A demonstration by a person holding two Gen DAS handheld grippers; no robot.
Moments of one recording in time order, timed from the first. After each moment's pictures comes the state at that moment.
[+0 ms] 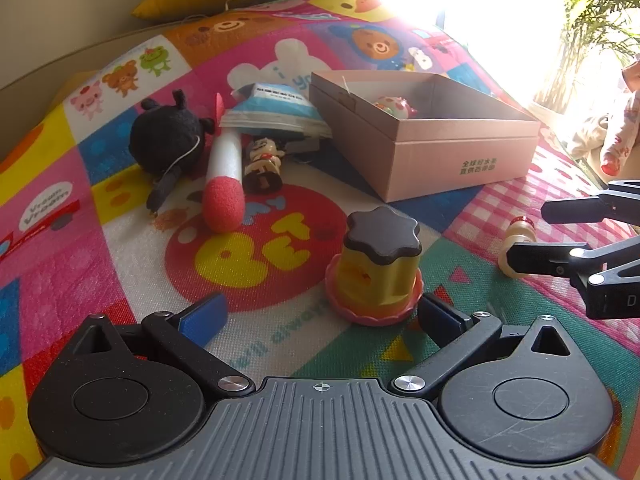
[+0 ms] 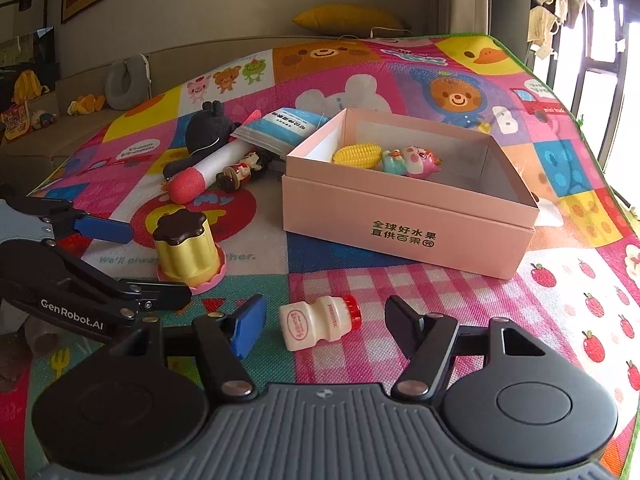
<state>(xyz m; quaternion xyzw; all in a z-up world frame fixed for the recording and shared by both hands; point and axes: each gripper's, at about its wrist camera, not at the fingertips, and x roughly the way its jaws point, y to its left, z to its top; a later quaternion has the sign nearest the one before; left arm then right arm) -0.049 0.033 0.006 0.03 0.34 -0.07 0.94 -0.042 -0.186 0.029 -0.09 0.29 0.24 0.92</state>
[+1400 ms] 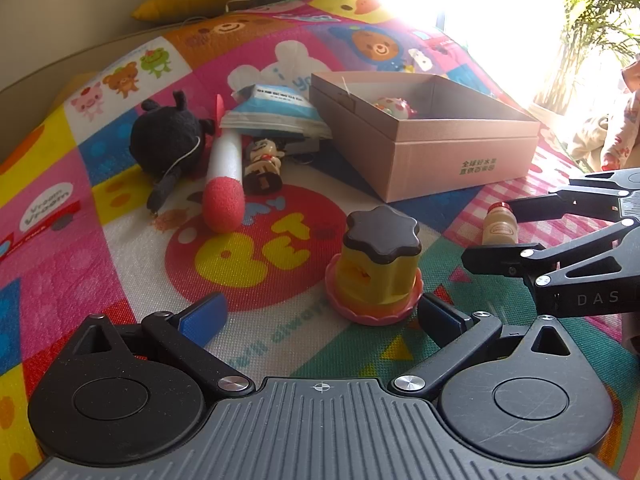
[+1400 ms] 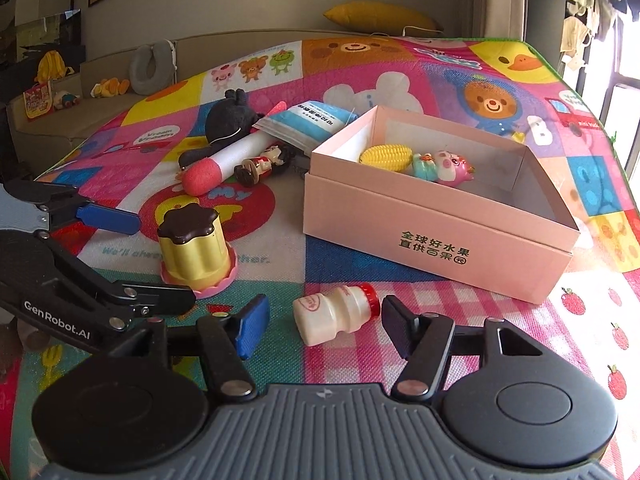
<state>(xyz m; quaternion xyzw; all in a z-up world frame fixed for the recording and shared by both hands) -0.049 0.033 0.005 0.03 0.34 -0.07 0.94 -0.022 -0.169 0.020 -0.12 0.30 0.28 0.91</state>
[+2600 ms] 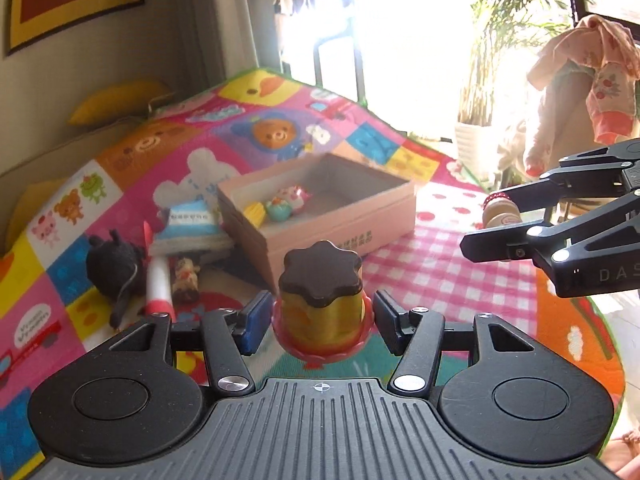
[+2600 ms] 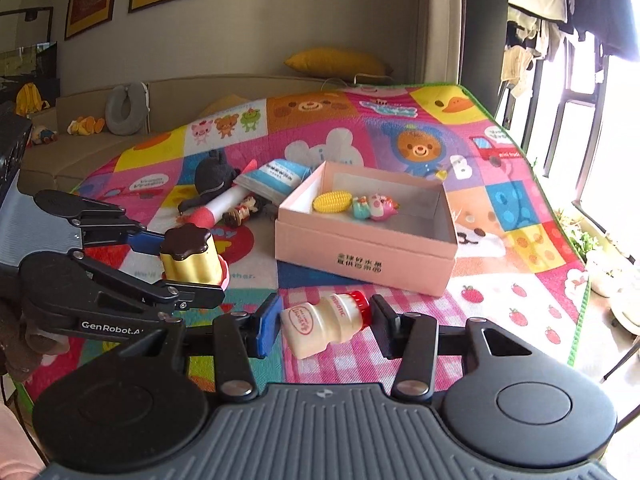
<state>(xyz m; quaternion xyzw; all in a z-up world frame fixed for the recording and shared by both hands) -0.102 -0.031 0.082 0.11 0.23 -0.16 0.95 -0.113 -0.227 0.096 -0.10 0.23 0.23 0.94</state>
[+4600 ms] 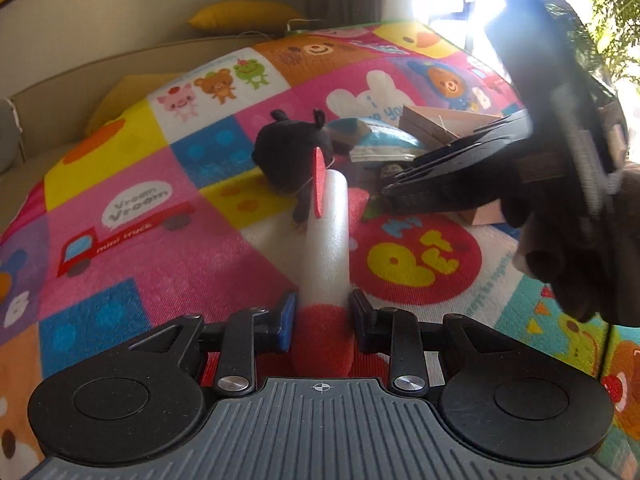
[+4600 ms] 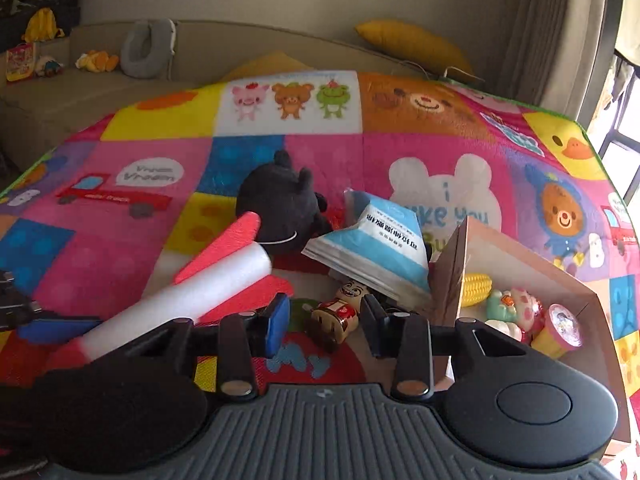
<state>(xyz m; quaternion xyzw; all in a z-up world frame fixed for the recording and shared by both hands) -0.073 0.140 0.021 0.00 0.31 -0.04 0.95 0.045 0.021 0.044 -0.20 0.27 0.22 0.91</state>
